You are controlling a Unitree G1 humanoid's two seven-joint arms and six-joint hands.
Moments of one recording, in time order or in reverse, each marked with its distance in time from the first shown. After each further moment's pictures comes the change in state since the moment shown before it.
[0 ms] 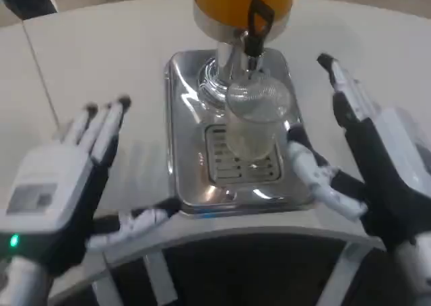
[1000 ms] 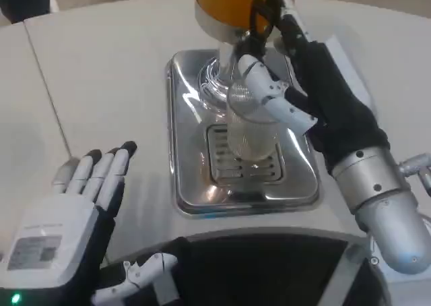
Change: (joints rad) left arm 0.206 -0.112 0.004 -0.166 0.085 0.010 -0.006; right arm -0.360 -0.039 0.015 0.262 0.442 0.123 -0.109
